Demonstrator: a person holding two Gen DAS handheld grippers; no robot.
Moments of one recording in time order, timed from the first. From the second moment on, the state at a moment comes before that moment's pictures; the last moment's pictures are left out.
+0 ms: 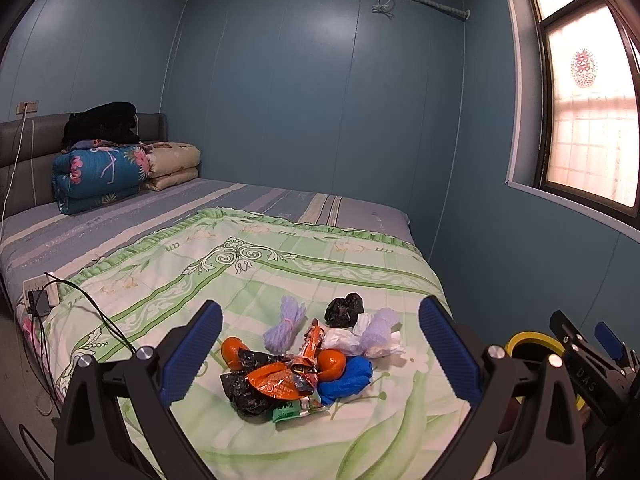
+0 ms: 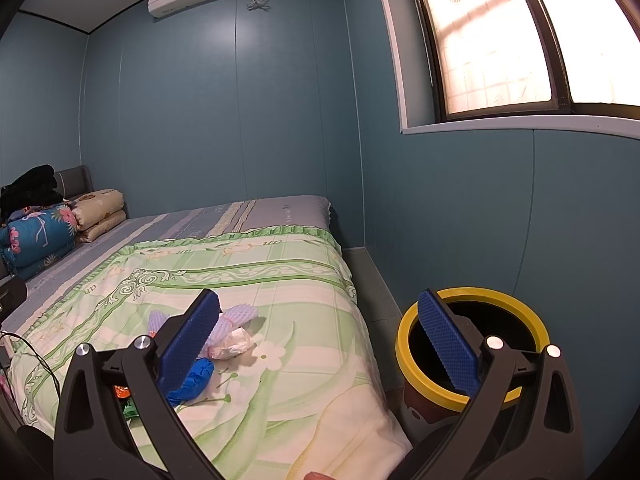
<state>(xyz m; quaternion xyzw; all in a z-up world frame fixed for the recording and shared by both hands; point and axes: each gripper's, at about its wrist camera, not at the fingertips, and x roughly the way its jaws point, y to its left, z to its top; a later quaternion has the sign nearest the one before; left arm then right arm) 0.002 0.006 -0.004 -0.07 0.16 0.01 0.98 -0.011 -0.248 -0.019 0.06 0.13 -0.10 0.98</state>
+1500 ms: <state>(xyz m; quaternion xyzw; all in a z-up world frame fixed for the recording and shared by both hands) 0.120 0.073 -0.106 -0.02 0.36 -0.08 0.93 0.242 -0.212 -0.098 0.08 0.40 0.20 0.89</state>
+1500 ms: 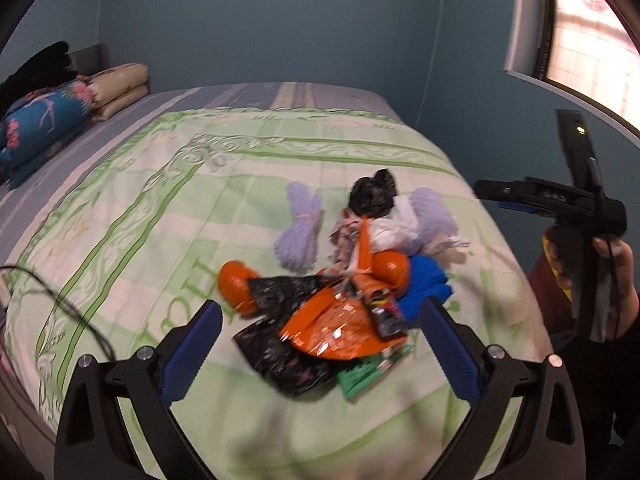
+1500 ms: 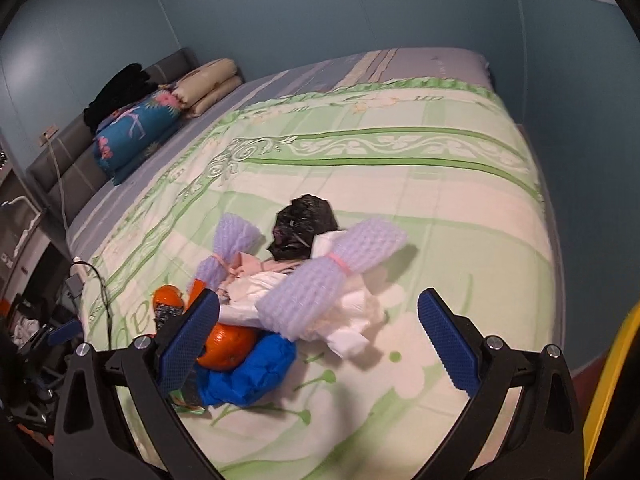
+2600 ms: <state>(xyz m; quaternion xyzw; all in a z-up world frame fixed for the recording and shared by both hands) 0.221 0.019 -0.155 0.04 0.48 -0.16 0.86 0.338 -0.202 -0.161 0.17 0.55 0.20 0.79</state>
